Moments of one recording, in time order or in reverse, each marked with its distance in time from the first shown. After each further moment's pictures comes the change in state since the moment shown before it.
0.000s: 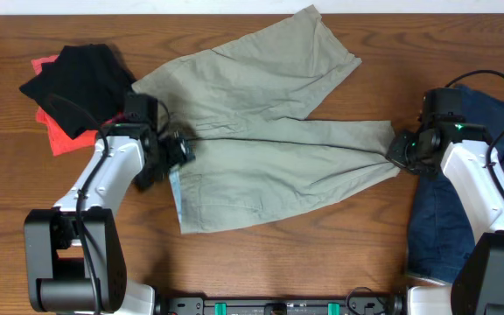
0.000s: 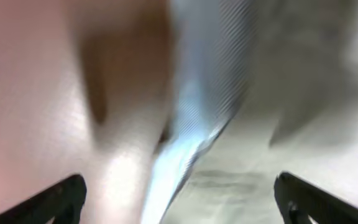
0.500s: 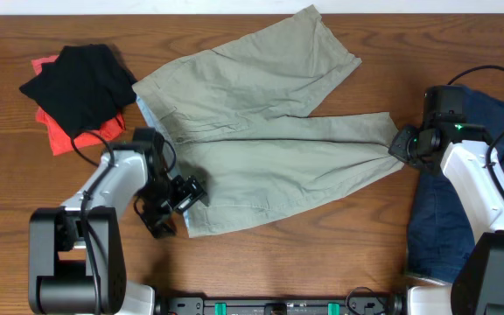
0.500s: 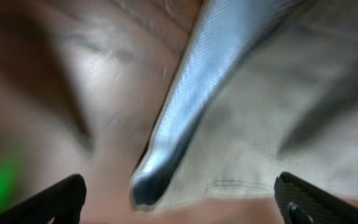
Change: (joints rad) left arm 0.000 -0.012 -0.191 -0.087 0.303 -0.103; right arm 0.000 0.000 -0.002 0.064 0.054 0.008
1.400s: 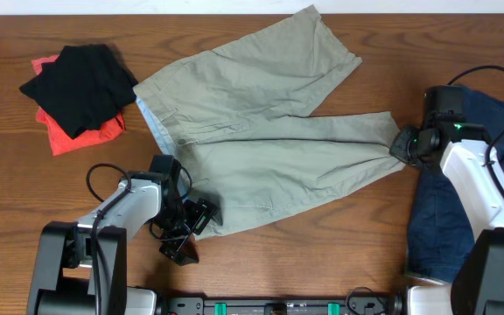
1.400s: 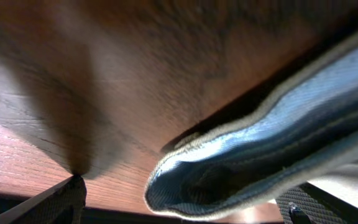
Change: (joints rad) left arm -0.110 -0.075 -0.188 0.111 0.100 -0.420; right arm 0.000 0.017 0.000 -0.002 0.019 0.000
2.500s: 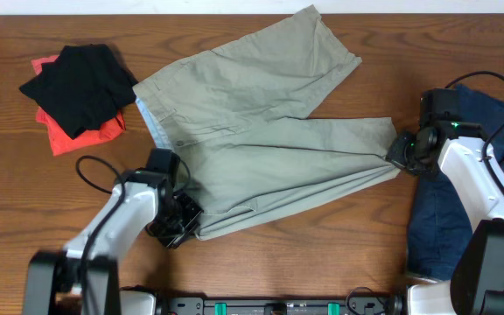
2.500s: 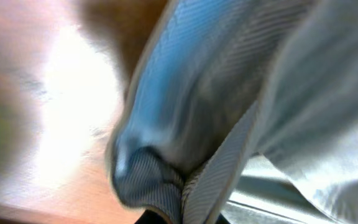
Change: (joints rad) left arm -0.012 -0.124 0.033 -0.068 -0.194 0.173; right arm -0.006 0.028 -0.002 -0.051 -0.034 -0.002
